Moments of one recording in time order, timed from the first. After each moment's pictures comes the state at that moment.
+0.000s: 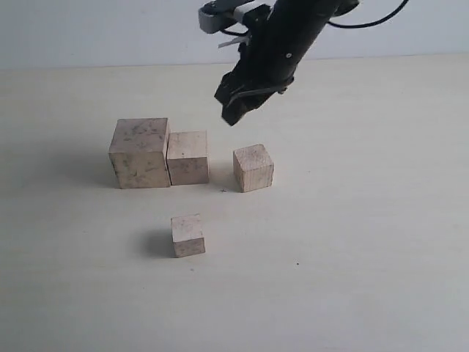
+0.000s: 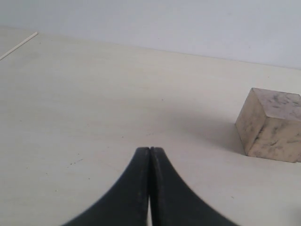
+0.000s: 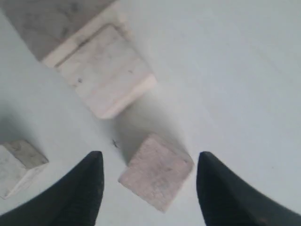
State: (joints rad) left arm 0.05 0.01 0.00 -0.02 0.37 -0.08; right arm 0.61 2.04 -1.68 0.31 0.99 -0.47
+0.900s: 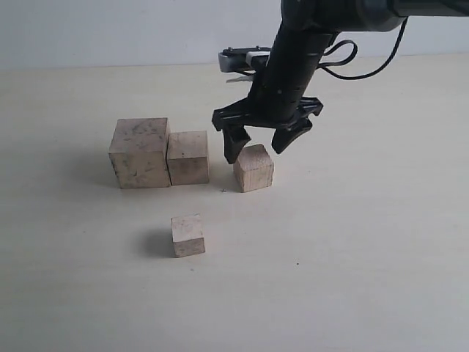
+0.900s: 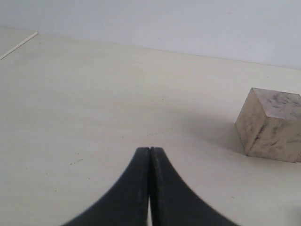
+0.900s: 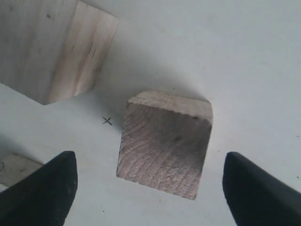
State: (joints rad) left arm 0.05 0.01 0.00 -0.02 0.37 -0.08; right arm 0.61 2.17 -1.67 0.28 1.05 -0.08
